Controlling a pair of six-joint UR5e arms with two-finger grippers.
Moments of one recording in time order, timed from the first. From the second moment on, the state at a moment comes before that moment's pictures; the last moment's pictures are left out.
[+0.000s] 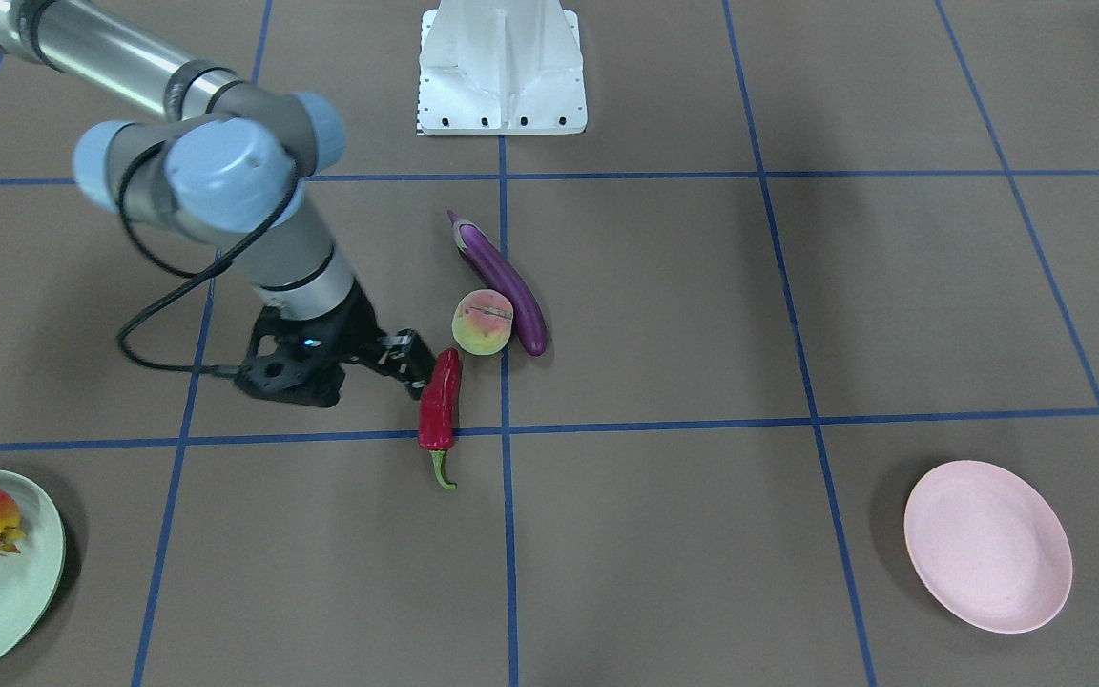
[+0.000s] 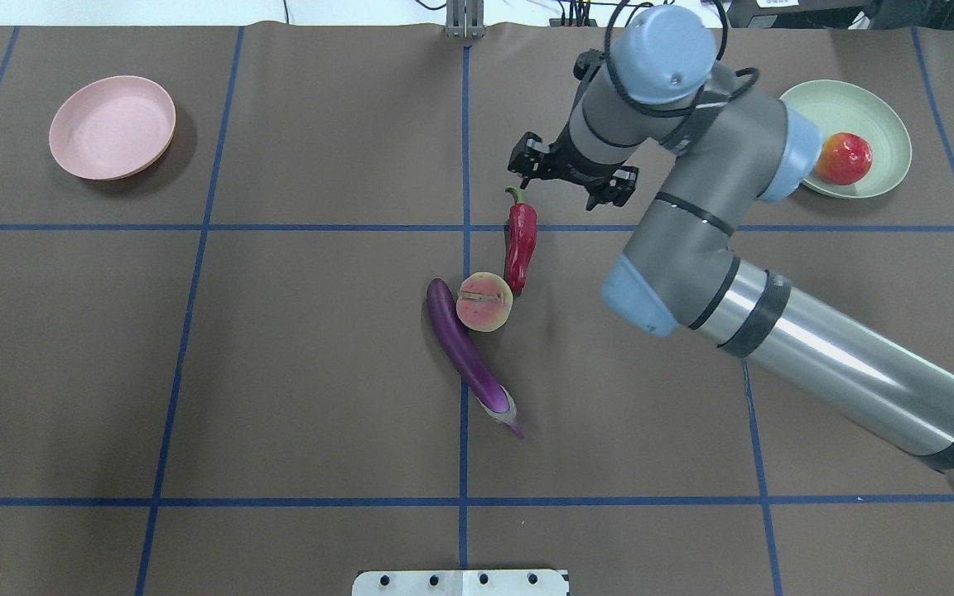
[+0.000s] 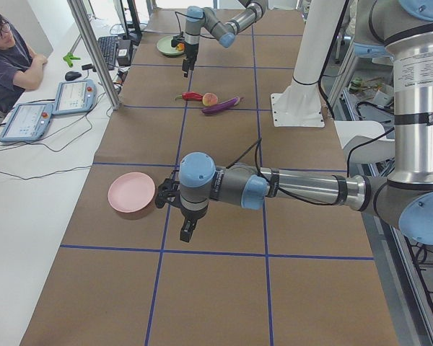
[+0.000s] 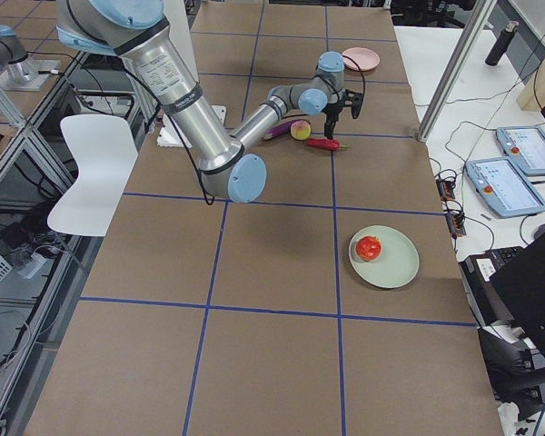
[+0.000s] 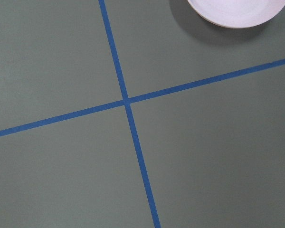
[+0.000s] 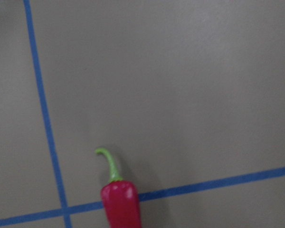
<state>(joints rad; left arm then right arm) -1.55 -1.44 -1.79 -1.70 -2.37 0.08 0.69 -0.80 1.54 -1.48 1.92 1.42</state>
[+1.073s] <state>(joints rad) -1.55 -1.44 -1.78 -1.70 -2.37 0.08 0.45 -0.66 1.48 -1.78 1.66 1.49</state>
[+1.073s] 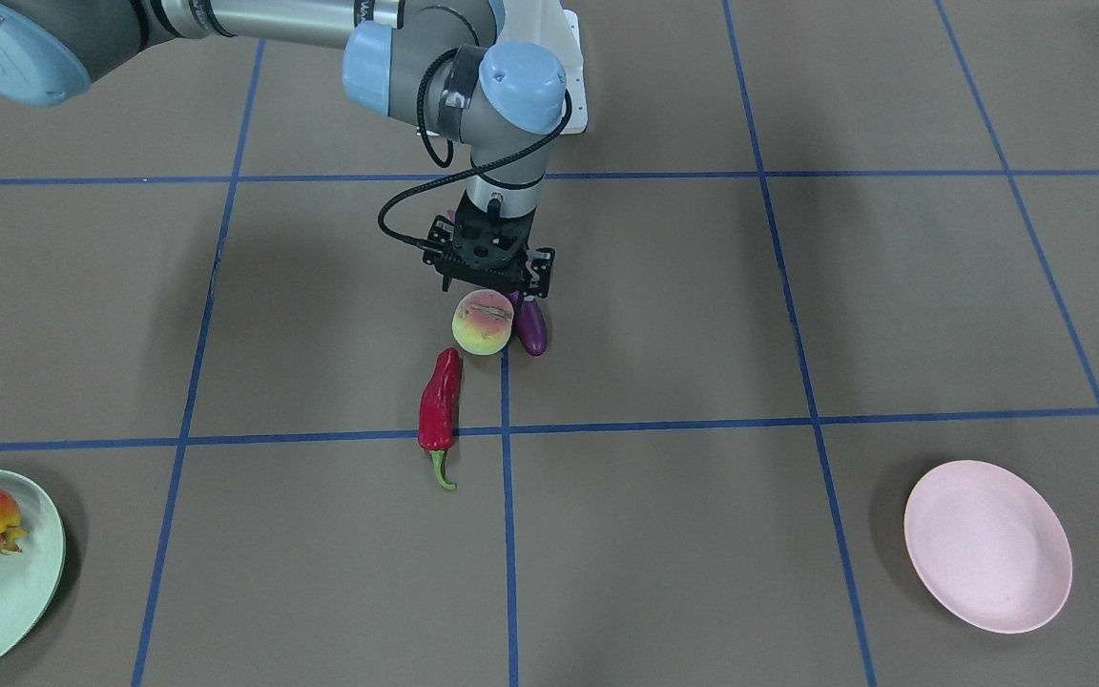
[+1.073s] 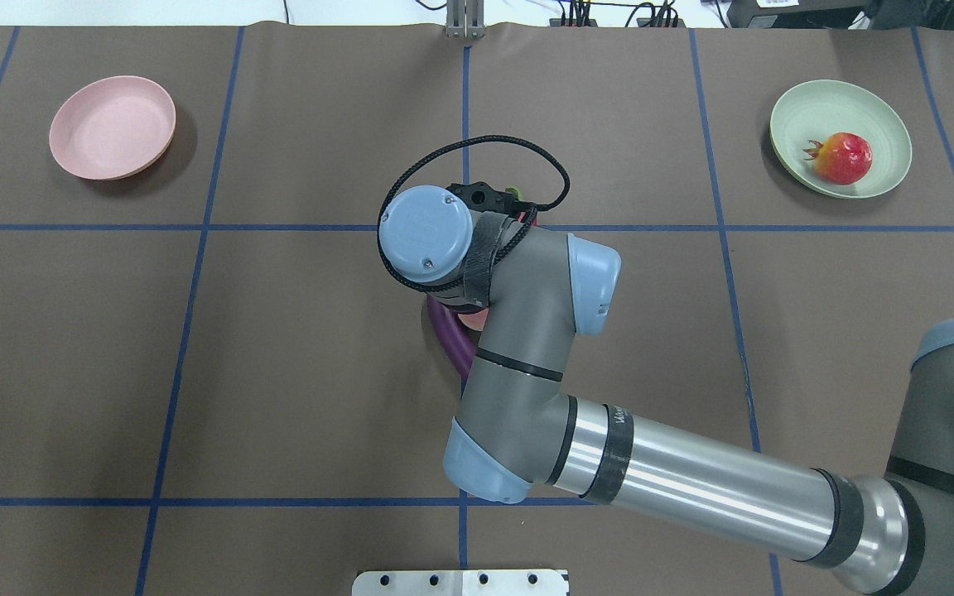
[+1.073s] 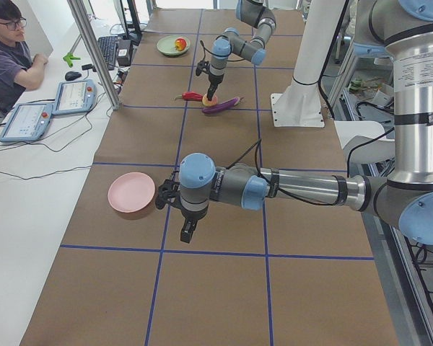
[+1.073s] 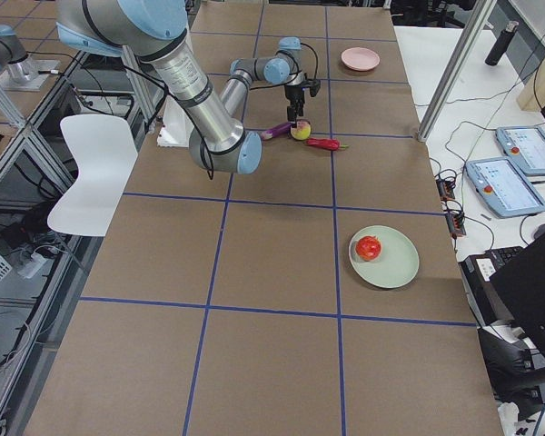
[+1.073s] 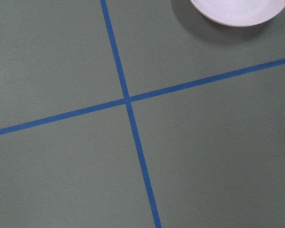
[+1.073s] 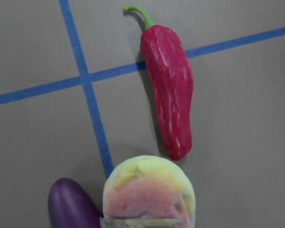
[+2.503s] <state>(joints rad) -1.54 -1.44 -1.78 -1.70 -2.37 0.08 0.44 -0.66 1.42 -1.73 1.65 1.41</state>
